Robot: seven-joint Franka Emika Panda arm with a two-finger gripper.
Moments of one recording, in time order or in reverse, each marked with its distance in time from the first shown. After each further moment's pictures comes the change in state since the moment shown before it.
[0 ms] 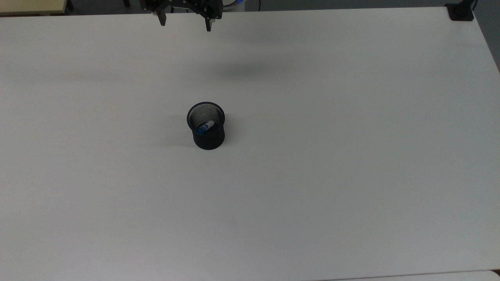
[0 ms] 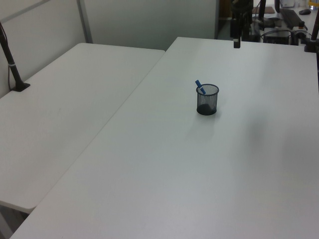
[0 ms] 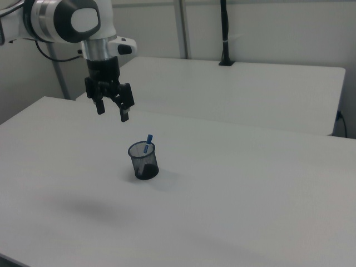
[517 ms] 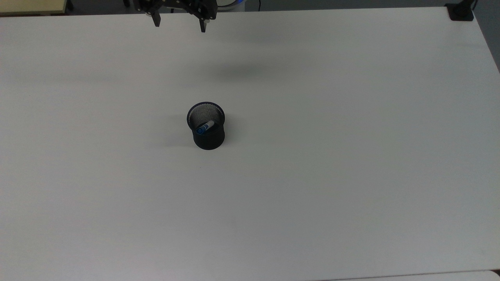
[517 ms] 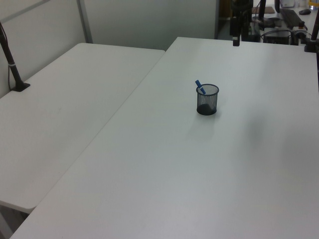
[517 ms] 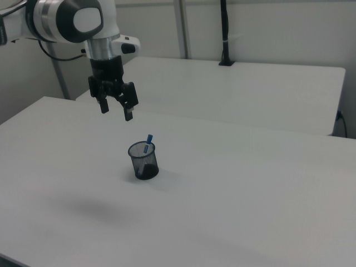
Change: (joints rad) arm -0.019 0.000 0.000 0.003 0.001 0.018 -0.015
